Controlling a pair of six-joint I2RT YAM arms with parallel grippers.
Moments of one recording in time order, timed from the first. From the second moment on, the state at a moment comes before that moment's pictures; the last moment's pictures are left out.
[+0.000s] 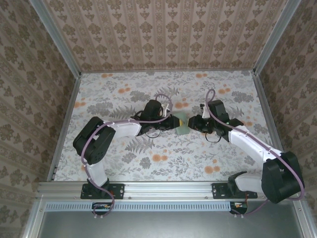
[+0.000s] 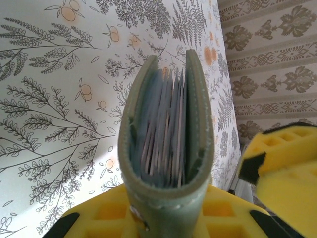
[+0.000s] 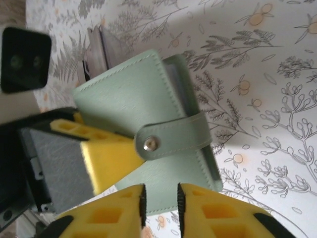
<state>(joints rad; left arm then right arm) -0.75 1.81 0.98 0.24 0.61 -0.85 0.34 1.26 0.78 -0.35 -0.37 0.62</state>
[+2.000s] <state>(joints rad) -0.83 1.83 1.06 -0.11 0.61 -0.72 0.36 1.32 0.86 -0.44 -0.26 0.37</state>
